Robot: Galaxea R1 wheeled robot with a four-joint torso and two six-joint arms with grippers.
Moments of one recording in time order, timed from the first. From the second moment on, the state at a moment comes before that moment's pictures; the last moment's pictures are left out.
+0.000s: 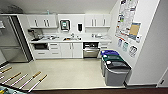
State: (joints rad) left arm 1.49 2.99 -2.77 1.05 -0.01 -1.07; right arm -1.53 2.88 -2.51 0.21 0.06 -0.15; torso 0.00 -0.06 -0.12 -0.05
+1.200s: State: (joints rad) left arm 1.50 2.99 -2.77 1.05 0.00 -1.07; right arm -1.54 2.88 -2.51 0.20 0.06 -0.15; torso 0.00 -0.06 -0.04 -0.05
